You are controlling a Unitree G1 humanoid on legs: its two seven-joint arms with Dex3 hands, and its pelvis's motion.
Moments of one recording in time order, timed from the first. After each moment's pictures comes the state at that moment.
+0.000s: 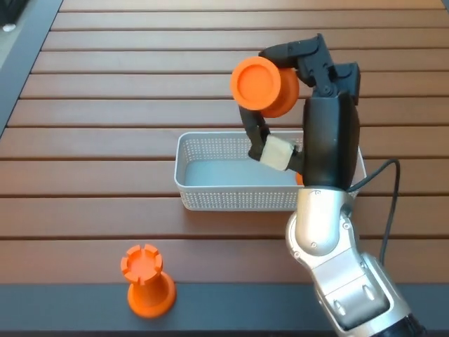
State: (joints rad) left_arm 0.24 0.02 0.27 1.23 -0.17 -0.64 -0.17; right_arm -0.45 0.03 0.34 0.09 -0.45 0.12 -0.63
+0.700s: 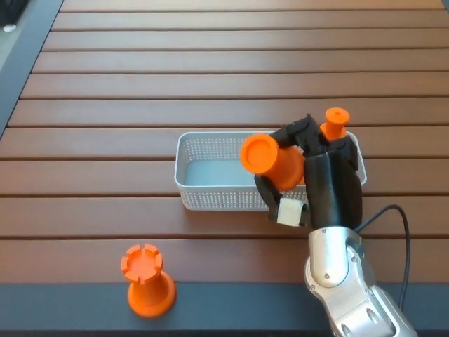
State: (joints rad) left_arm 0.24 0.03 0.23 1.23 -0.16 -0.64 -0.12; right_arm -0.35 -0.01 0.34 0.25 -0.47 0.23 -0.48
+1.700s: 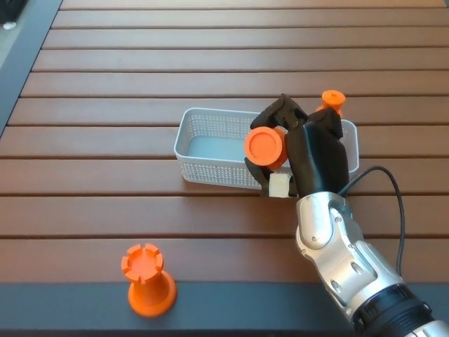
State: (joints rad) left_arm 0.24 0.02 0.27 1.22 -0.20 -0.63 -0.19; right_arm -0.60 -0.03 0.35 0.59 -0.52 0.11 -0.51
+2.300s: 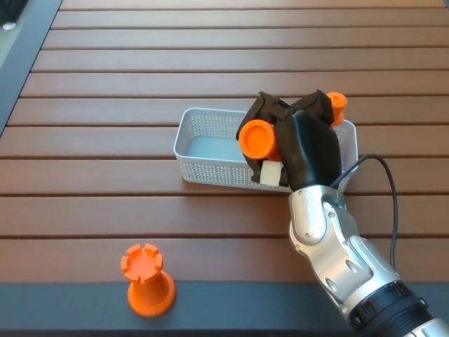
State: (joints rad) left_arm 0.25 0.02 0.26 1.22 -0.20 -0.64 -0.19; right_arm -0.61 -0.03 0.37 0.52 -0.56 0.11 -0.51
